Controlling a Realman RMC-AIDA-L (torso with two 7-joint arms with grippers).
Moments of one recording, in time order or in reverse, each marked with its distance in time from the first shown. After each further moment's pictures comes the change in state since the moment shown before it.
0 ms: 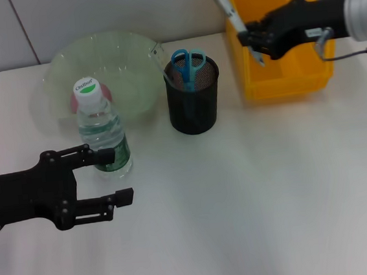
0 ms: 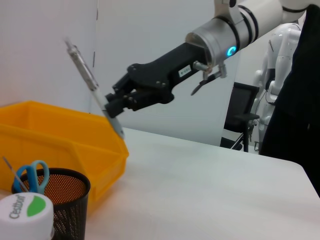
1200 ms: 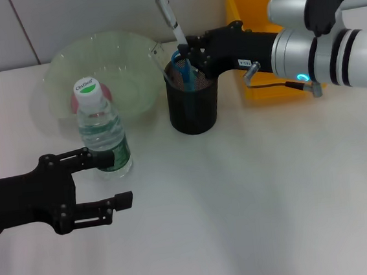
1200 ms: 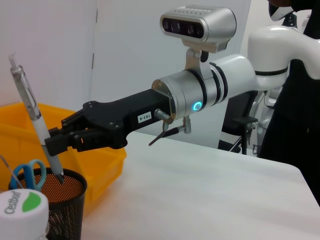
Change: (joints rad) left arm 0.012 0.000 0.001 -0.003 -0.009 0.009 0.003; right arm 0.053 0.002 -0.272 0.490 0.644 0.472 -0.544
